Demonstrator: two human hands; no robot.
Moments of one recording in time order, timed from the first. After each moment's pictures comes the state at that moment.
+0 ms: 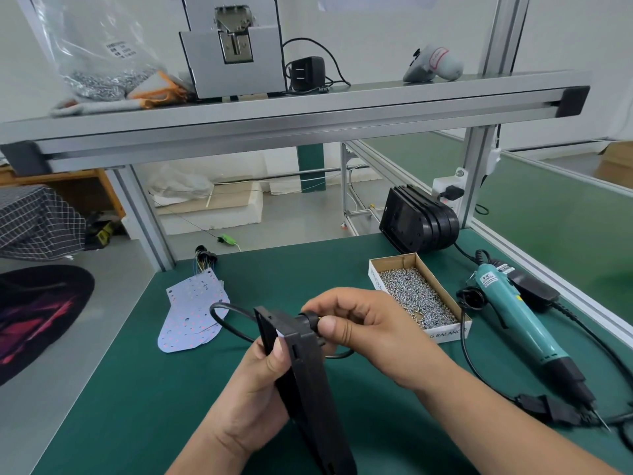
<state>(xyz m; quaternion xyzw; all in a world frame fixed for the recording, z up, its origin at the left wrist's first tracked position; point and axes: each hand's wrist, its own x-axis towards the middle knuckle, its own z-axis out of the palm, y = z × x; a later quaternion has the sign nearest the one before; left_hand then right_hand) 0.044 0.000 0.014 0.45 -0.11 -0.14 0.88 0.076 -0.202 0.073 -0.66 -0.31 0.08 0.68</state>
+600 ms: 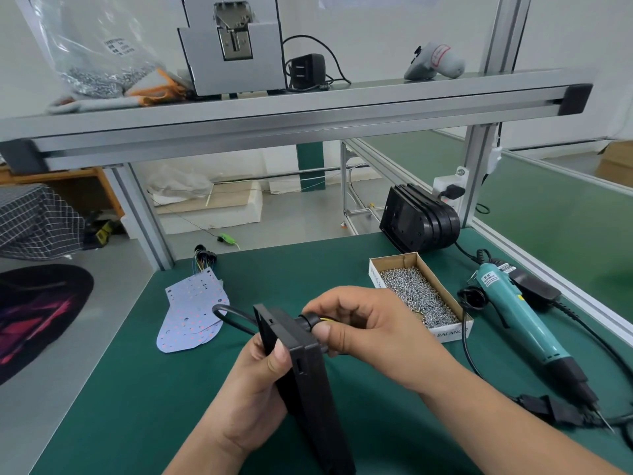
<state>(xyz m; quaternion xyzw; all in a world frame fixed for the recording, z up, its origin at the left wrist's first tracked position) 0.040 -0.005 0.027 0.51 -0.08 -0.07 0.86 0.071 -0.202 0.080 -0.63 -0.32 0.09 0.70</state>
